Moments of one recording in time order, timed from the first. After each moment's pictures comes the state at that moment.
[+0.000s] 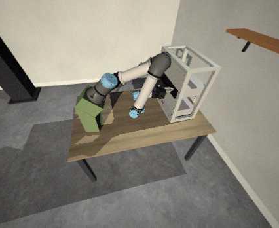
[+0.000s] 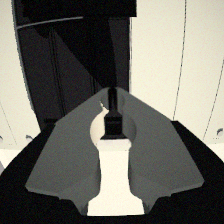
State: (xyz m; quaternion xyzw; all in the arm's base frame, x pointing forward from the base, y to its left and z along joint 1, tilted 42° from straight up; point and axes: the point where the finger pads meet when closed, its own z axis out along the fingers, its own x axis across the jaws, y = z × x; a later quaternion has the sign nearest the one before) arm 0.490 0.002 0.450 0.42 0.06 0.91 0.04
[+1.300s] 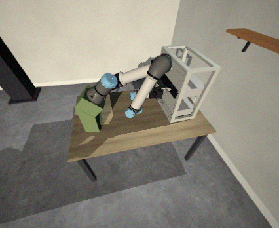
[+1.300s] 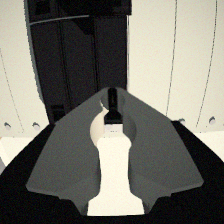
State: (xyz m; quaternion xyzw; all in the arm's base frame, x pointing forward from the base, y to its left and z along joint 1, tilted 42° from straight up) arm 0.472 0.000 0.434 0.42 0.06 0.91 0.04
